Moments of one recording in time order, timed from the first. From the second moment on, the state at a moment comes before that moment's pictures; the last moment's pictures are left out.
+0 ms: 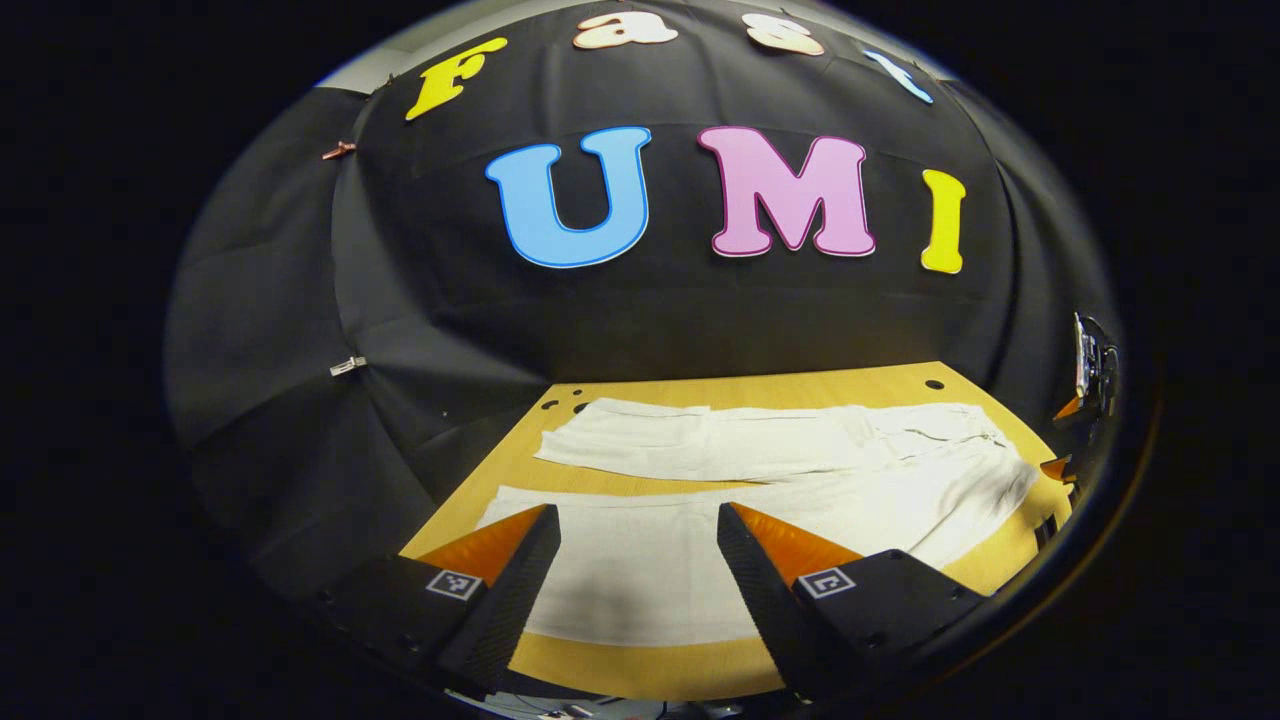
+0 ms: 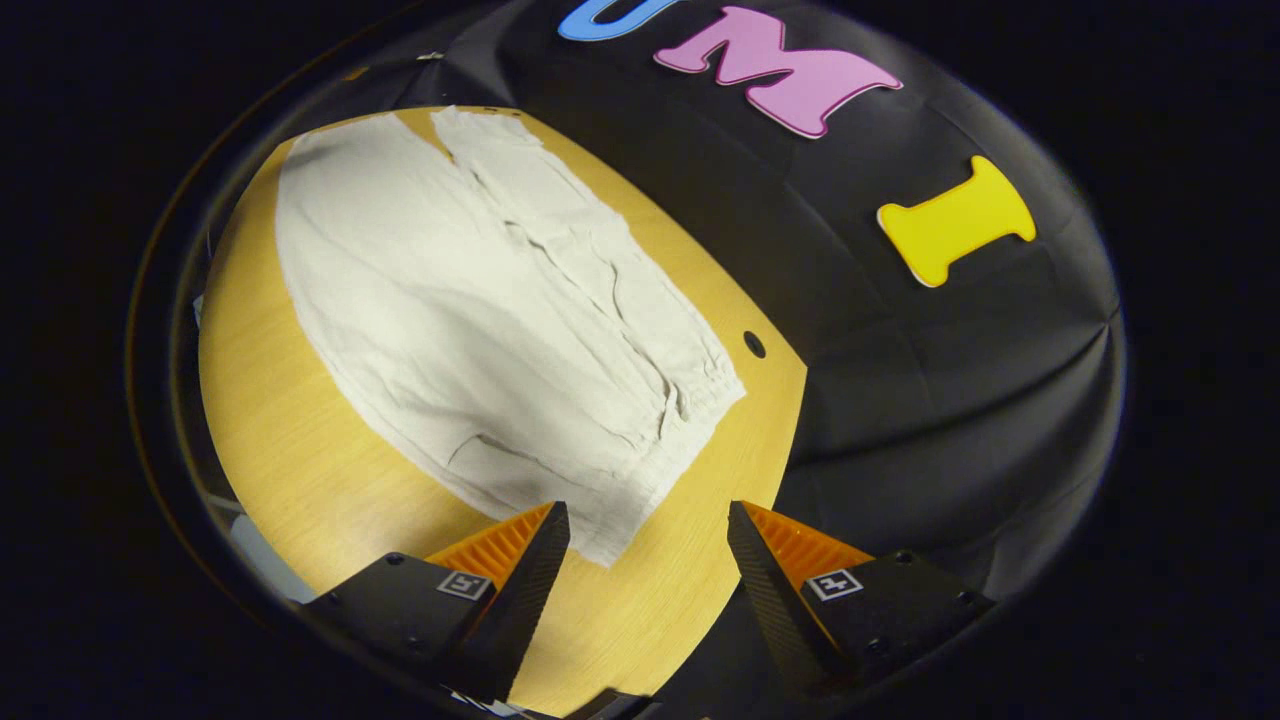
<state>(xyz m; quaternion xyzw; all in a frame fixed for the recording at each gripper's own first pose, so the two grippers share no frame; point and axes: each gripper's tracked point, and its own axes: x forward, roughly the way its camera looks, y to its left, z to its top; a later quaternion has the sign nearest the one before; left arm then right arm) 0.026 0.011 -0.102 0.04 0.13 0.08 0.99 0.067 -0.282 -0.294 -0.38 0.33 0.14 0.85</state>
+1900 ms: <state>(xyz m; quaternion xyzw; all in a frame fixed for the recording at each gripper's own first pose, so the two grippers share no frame) 0.017 0.100 -0.168 0.07 0.23 0.13 0.96 0.088 -0.272 -0.371 -0.45 0.50 0.23 0.70</state>
